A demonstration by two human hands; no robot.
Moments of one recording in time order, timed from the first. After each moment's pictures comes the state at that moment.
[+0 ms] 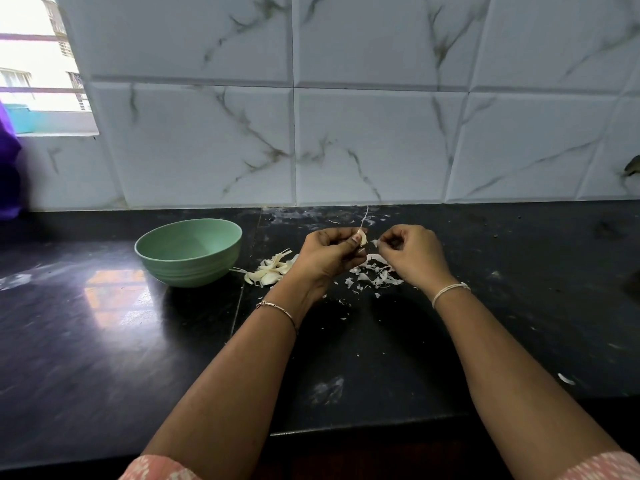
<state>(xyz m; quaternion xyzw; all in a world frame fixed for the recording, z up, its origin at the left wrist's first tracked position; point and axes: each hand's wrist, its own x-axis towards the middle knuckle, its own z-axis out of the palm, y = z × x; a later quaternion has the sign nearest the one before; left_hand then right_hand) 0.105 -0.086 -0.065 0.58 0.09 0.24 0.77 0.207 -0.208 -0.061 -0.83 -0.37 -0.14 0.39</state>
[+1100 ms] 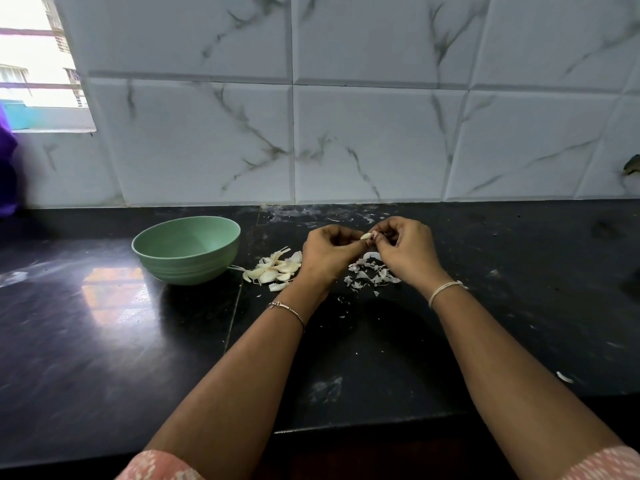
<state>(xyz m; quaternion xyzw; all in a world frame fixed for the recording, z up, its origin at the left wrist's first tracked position) 0.117 -0.086 -0.075 0.69 0.14 0.33 0.63 0.204 -0.197 -0.061 -0.79 -0.37 -0.15 0.46</state>
